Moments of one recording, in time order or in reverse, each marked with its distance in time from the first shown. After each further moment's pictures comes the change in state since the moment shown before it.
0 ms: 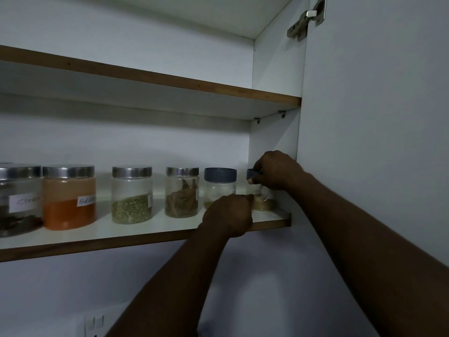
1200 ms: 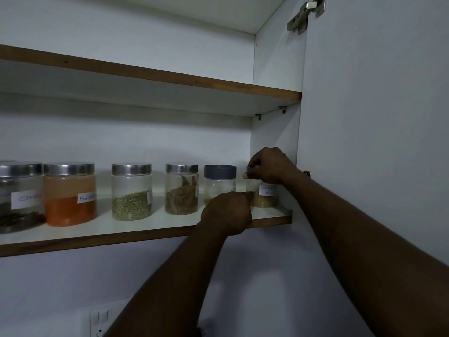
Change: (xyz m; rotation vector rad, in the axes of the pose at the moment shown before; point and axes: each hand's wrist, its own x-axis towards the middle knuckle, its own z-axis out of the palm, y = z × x) left_hand -0.006 0.005 -0.004 0.008 0.033 -0.020; right_hand 0.020 0.005 0.020 0.367 0.031 0.055
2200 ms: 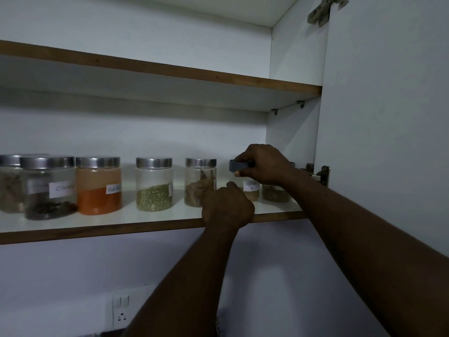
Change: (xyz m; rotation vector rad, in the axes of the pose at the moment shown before) left_hand -0.024 -0.006 -0.017 0.126 0.032 -0.498; right_hand -0.008 -0.047 0.019 -0.080 0.079 -0.364
